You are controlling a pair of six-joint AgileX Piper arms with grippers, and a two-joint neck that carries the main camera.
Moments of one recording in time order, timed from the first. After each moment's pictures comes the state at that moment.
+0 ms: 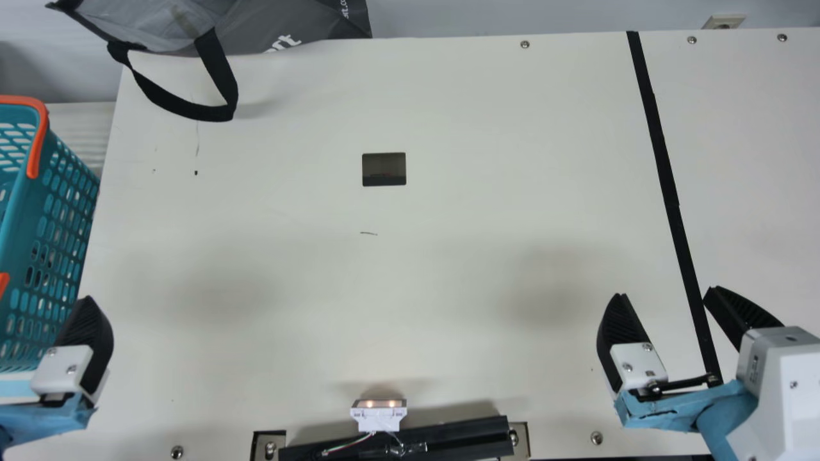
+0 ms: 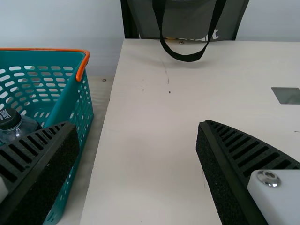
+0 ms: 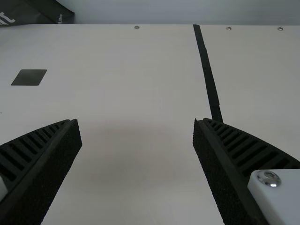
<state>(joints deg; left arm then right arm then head) -3.9 13.5 -20.3 4.9 38.3 -6.5 -4.0 13.5 -20.3 4.9 38.3 -6.4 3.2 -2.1</state>
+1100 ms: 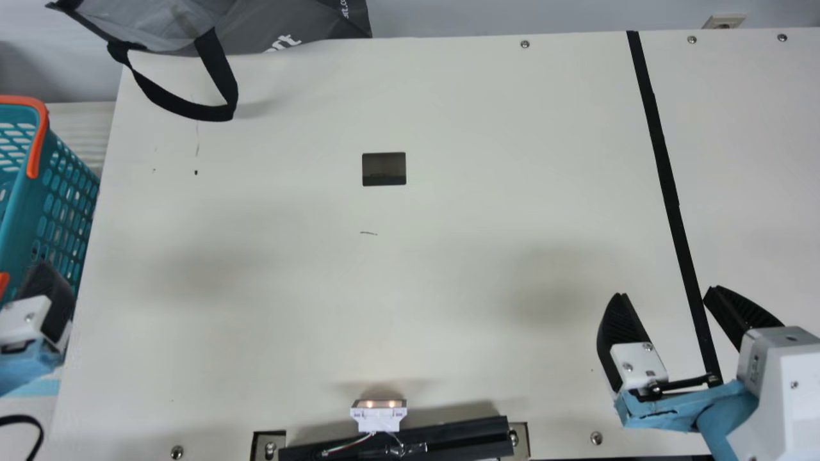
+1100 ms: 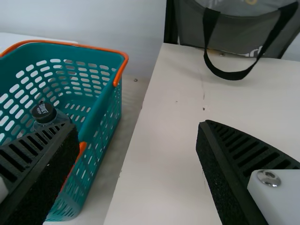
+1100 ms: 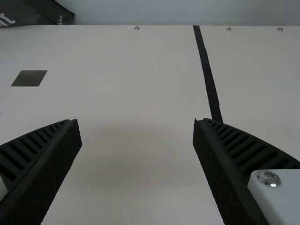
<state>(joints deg) 3.8 25.8 -24.8 10.0 33.0 -13.7 -4.0 13.5 -20.3 4.9 38.1 -6.4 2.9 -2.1</state>
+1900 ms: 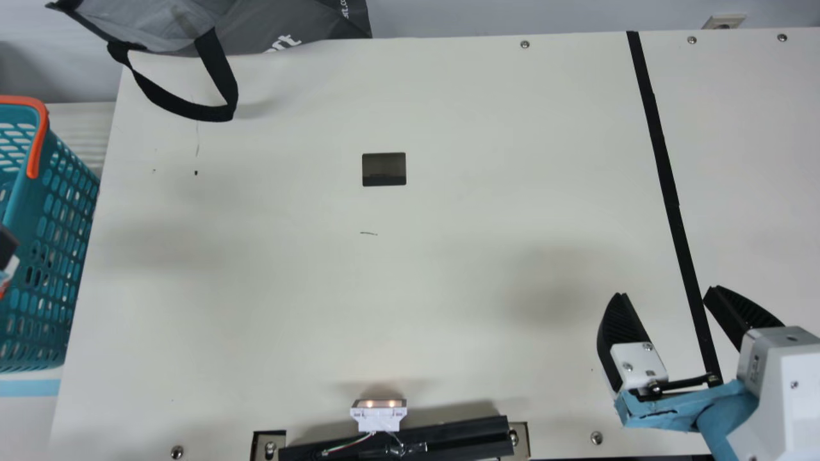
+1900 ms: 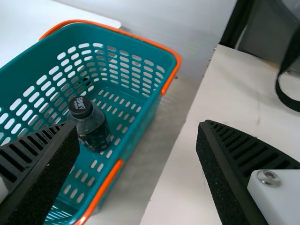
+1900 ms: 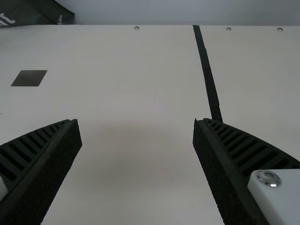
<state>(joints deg) 21.9 46.0 -30.8 0.0 23.4 -4.9 -4.0 13.5 -20.3 4.9 38.1 -6.4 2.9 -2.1</state>
